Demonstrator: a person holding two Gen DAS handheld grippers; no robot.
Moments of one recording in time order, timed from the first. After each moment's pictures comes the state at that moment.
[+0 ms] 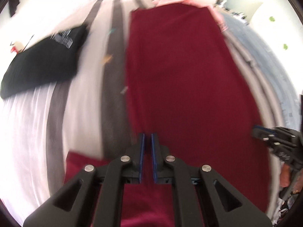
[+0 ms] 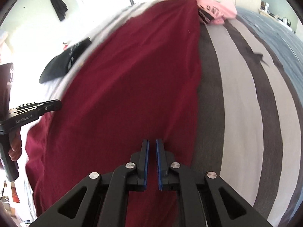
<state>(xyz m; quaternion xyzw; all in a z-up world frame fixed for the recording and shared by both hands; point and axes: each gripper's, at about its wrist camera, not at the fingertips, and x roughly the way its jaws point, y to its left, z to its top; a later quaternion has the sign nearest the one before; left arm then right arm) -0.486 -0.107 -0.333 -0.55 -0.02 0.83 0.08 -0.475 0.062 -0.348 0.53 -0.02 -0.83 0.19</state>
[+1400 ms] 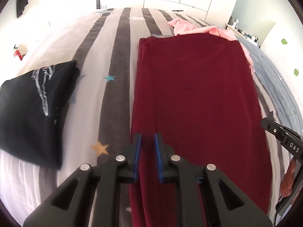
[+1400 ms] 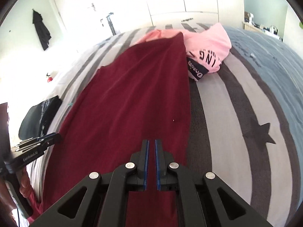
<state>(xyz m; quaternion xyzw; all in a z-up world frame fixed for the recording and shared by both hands) -0.664 -0.094 -0.316 -0.49 -0.03 0.87 0.06 -0.646 0.047 -0.317 0.46 -0.05 -0.88 0.12</state>
